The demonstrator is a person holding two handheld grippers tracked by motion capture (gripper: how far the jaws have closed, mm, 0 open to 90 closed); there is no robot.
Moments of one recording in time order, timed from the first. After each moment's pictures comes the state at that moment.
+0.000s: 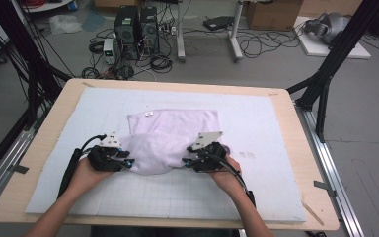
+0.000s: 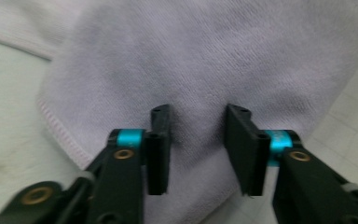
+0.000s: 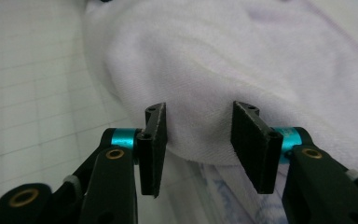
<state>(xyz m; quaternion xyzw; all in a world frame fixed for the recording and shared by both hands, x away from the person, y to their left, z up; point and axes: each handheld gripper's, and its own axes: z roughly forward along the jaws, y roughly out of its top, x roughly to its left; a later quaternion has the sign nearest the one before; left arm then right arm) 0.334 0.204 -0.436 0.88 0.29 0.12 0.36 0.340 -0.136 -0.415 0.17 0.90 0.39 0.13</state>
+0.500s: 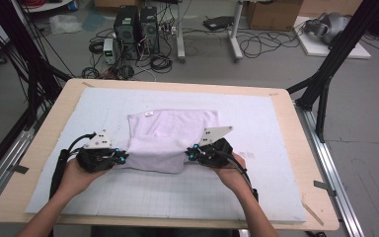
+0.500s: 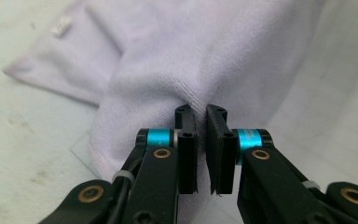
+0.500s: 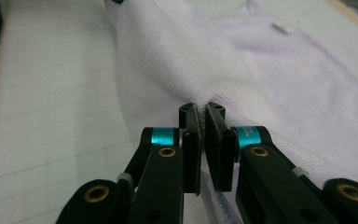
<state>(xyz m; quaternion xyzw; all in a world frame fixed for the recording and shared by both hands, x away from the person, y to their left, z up) 0.295 0.217 -0.374 0.86 0.26 0.16 0.41 0.324 -0.154 -0.370 0.14 0.88 0.44 0.11</state>
